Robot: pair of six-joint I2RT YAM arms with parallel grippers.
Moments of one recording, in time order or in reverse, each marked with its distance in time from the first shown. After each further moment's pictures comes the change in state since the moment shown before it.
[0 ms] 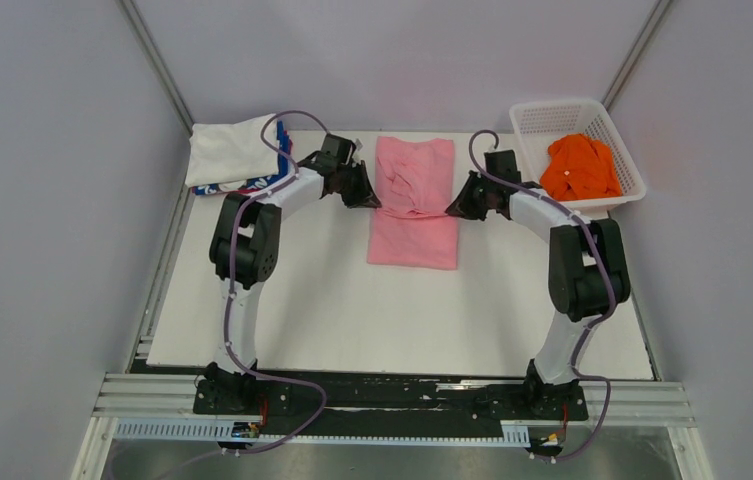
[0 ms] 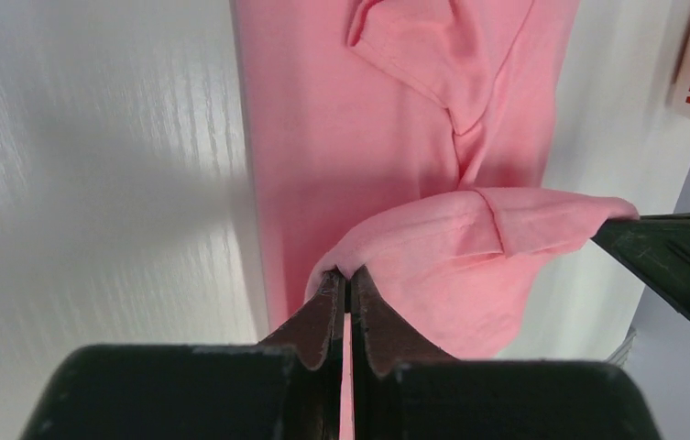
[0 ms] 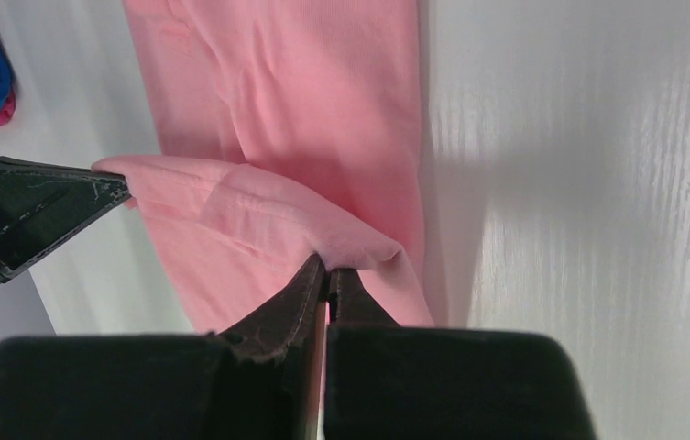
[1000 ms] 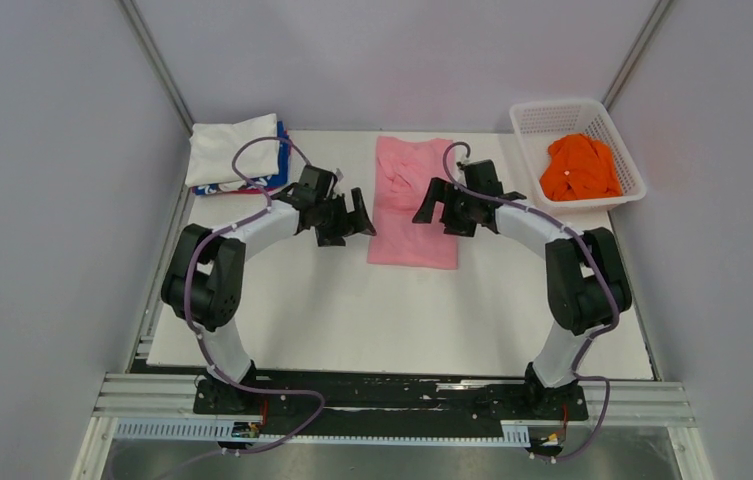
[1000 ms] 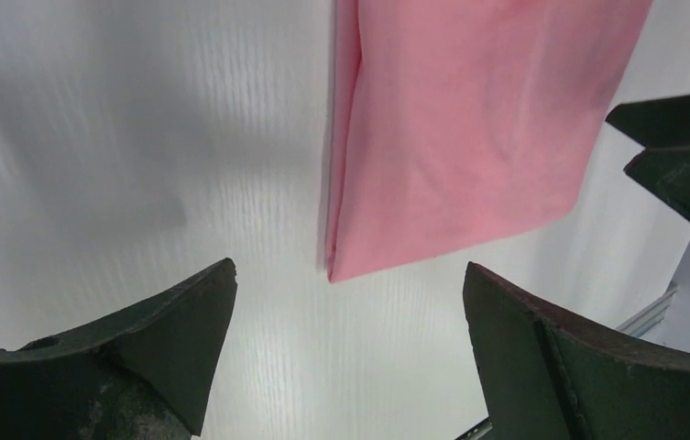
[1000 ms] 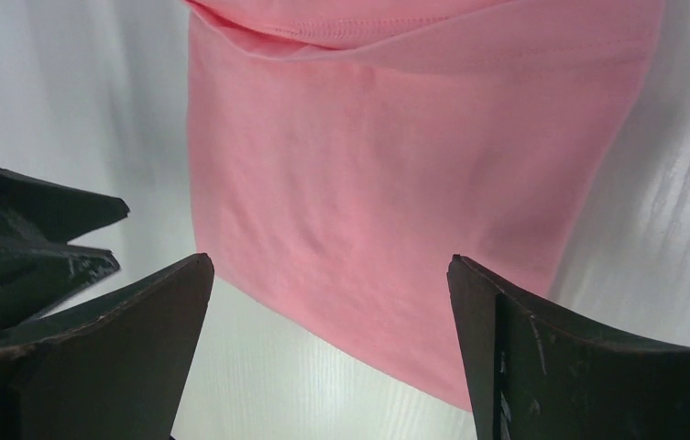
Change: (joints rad) left arm 0.004 -0.368 -0.465 0.042 -0.051 0.000; right arm 0.107 -0.055 -0.073 0.021 -0.040 -0.086
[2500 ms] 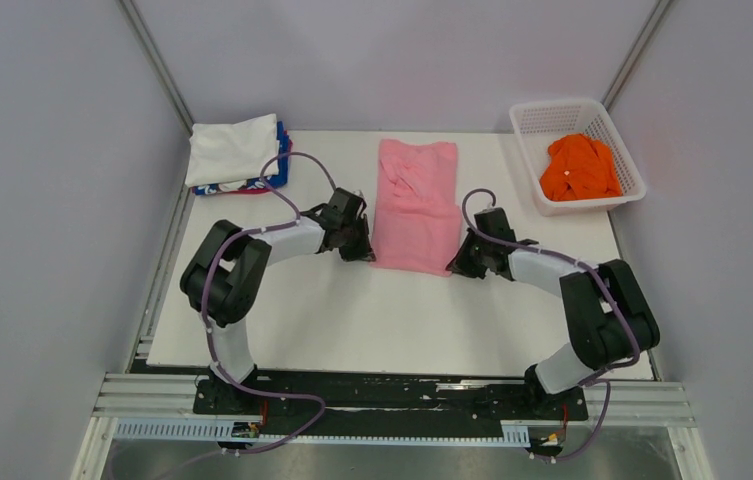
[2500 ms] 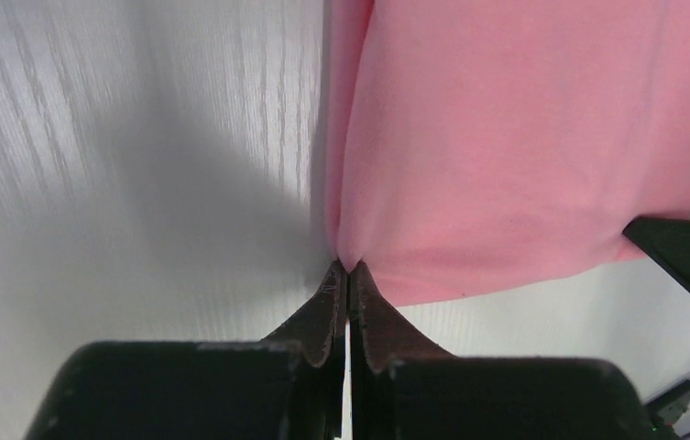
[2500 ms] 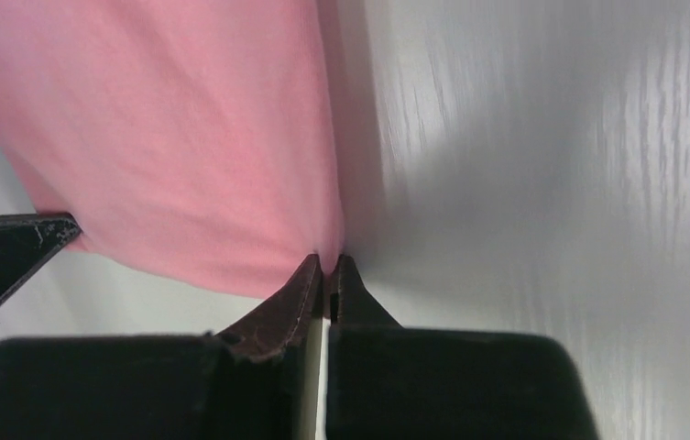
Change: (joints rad) left arm -0.183 0.084 -0.067 0.081 -0.179 -0.055; right arm 0.037 -0.183 -0.396 0.098 0.202 0.216
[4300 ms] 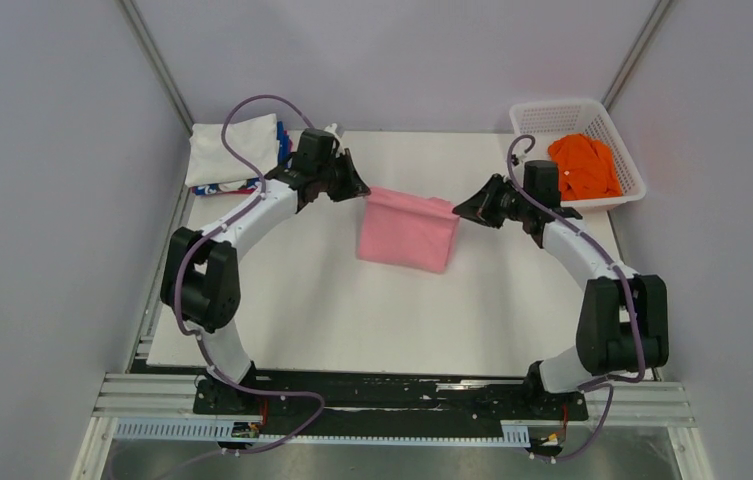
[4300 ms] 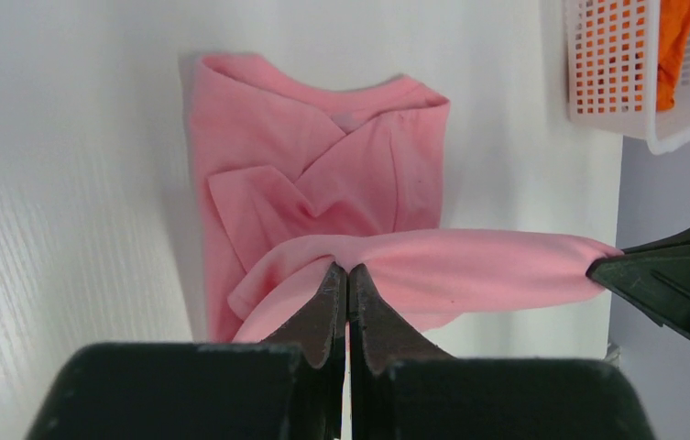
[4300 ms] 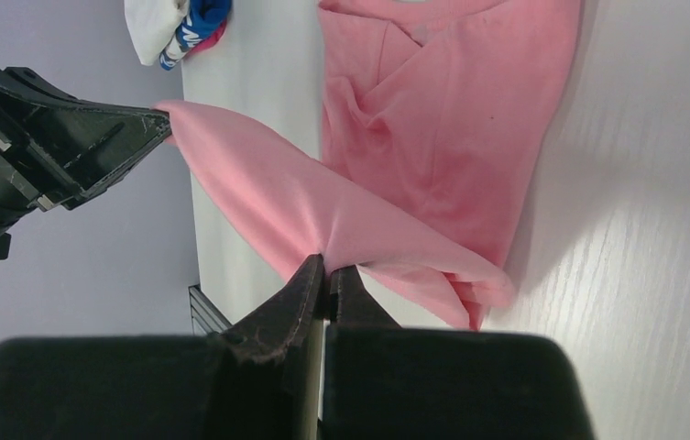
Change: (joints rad) left arm 0.145 -0.137 0.263 -0.060 0.082 0.034; right arm -0.243 -0.129 0.208 -0.003 -0.491 -0.053
